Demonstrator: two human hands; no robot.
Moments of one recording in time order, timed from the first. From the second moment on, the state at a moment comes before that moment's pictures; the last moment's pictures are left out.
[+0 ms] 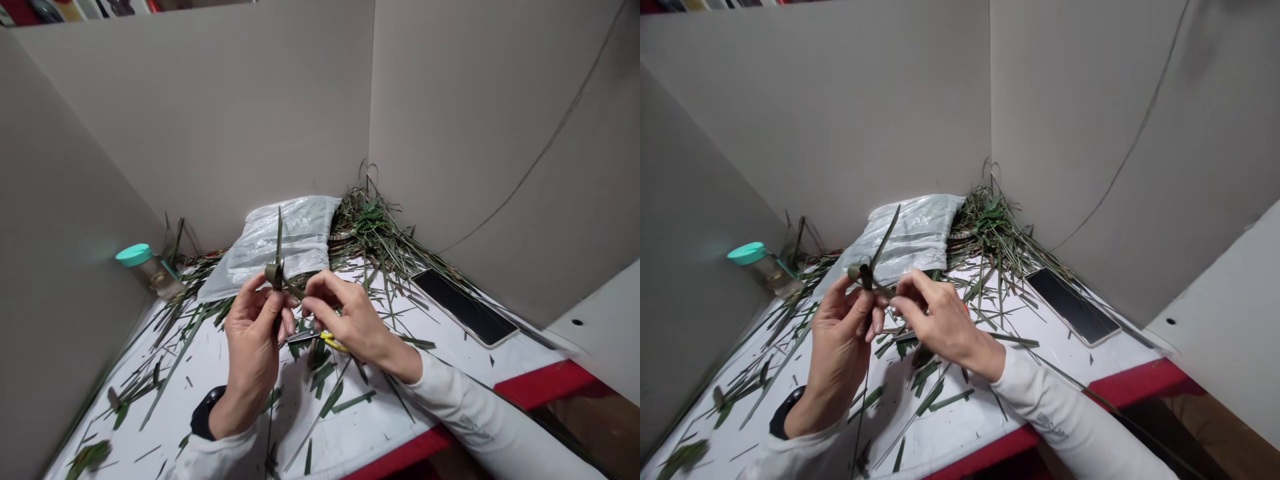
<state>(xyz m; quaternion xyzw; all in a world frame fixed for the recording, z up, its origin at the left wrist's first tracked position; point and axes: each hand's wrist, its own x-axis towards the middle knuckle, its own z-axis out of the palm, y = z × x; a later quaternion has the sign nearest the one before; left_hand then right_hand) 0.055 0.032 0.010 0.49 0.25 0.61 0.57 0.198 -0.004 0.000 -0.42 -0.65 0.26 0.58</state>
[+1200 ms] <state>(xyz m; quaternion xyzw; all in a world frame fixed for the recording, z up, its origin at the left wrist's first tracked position) 0.057 0.026 -0.001 0.55 0.26 0.55 0.57 0.192 -0.004 0.014 -0.37 -0.65 0.29 0.60</state>
